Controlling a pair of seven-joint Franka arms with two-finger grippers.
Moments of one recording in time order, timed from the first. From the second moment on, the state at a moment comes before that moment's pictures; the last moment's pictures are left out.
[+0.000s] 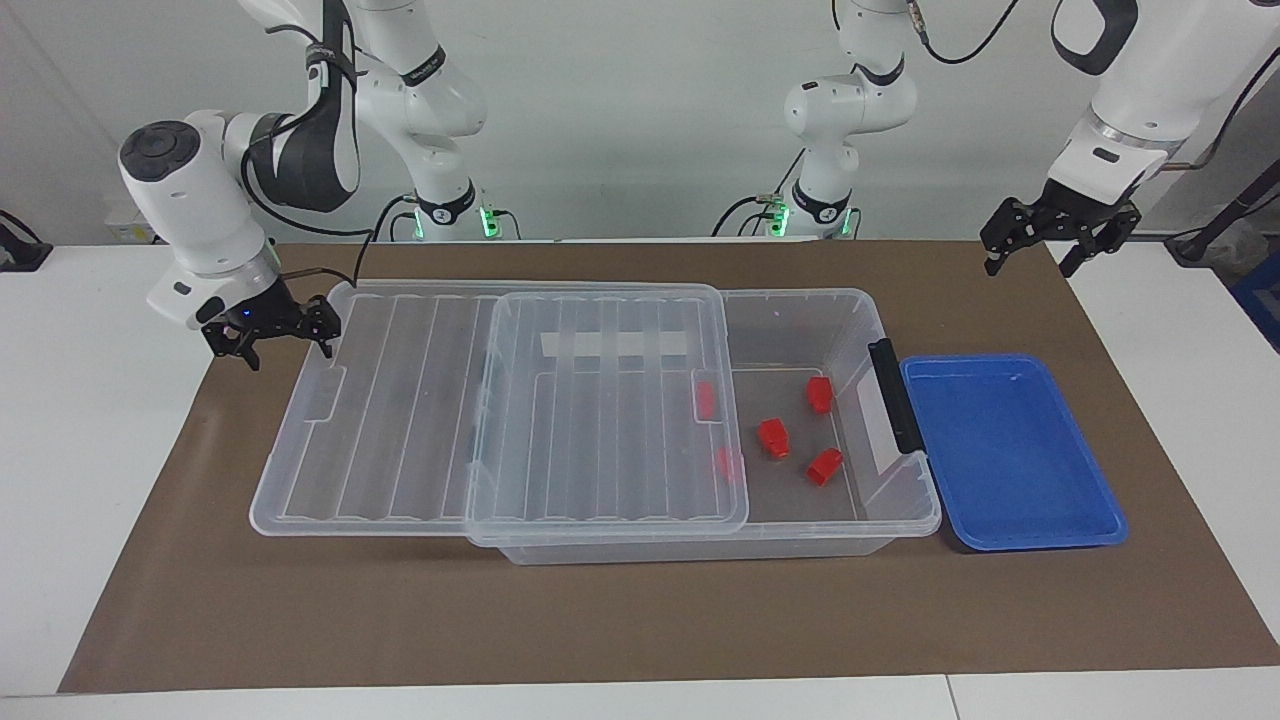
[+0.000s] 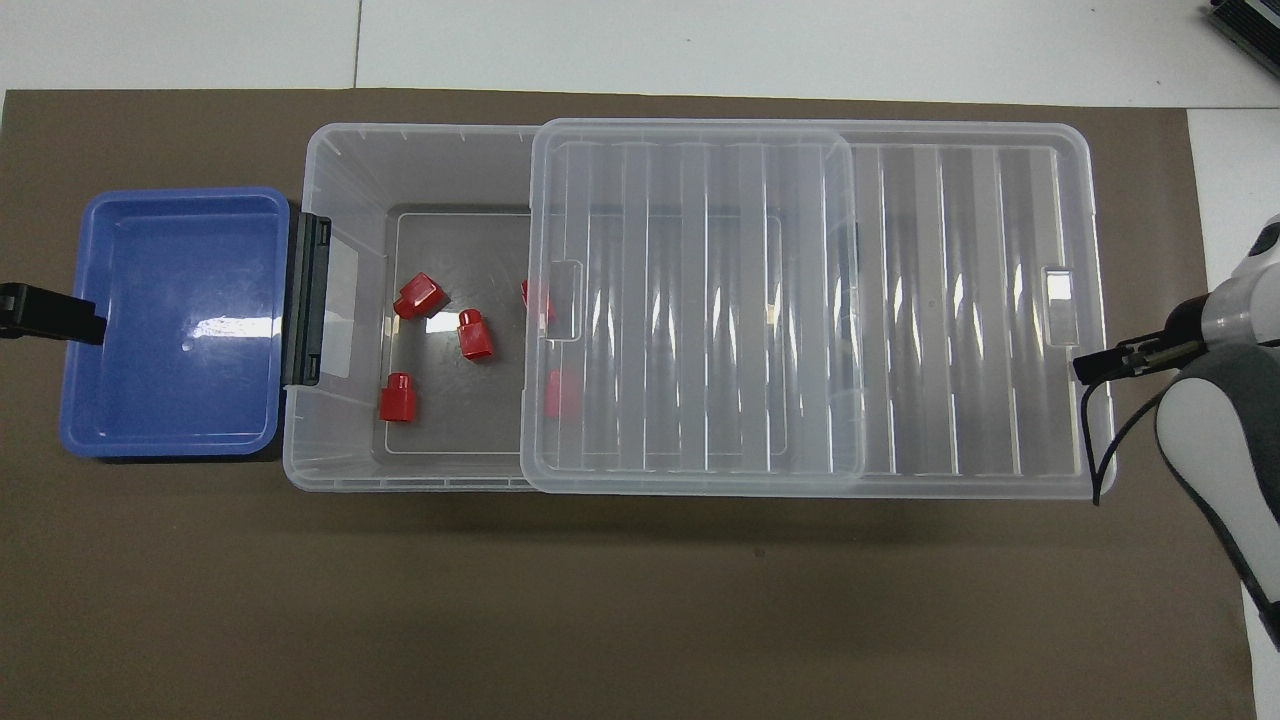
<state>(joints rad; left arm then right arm) 0.09 -0.03 -0.08 -1.61 0.01 1.60 0.14 -0.18 -0.01 0.05 -2.00 -0.08 2.02 -0.34</state>
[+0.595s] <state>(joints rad) 0.09 -0.03 -0.09 -1.61 0.01 1.61 0.12 -0.07 -0.07 0.06 -1.95 -0.07 1.94 -0.03</state>
